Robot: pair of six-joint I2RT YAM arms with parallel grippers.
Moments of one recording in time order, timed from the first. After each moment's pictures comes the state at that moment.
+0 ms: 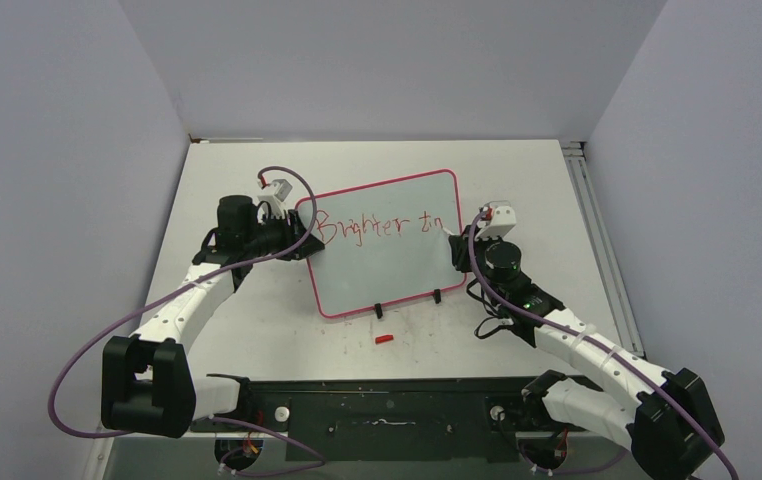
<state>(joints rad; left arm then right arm) -0.14 1.27 0.80 -0.12 0.61 -0.30 0.58 1.00 0.54 0.22 0.29 0.30</state>
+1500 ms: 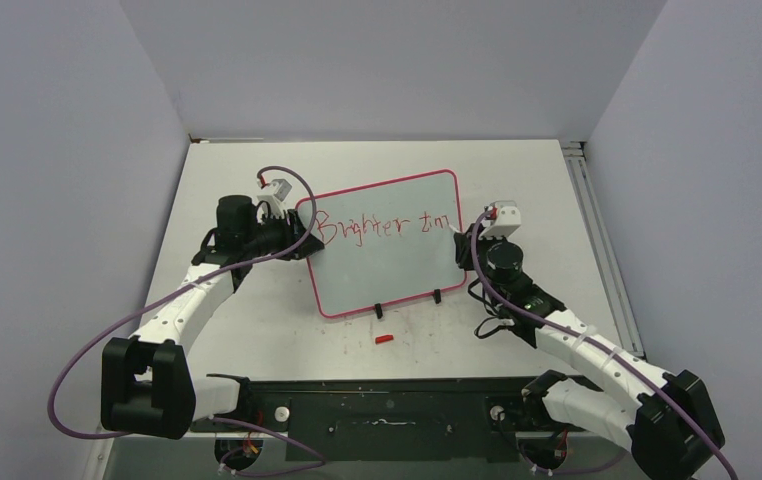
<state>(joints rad) -0.14 1.26 0.80 -0.12 0.61 -0.30 0.58 1.01 0.54 0.24 0.34 0.30</state>
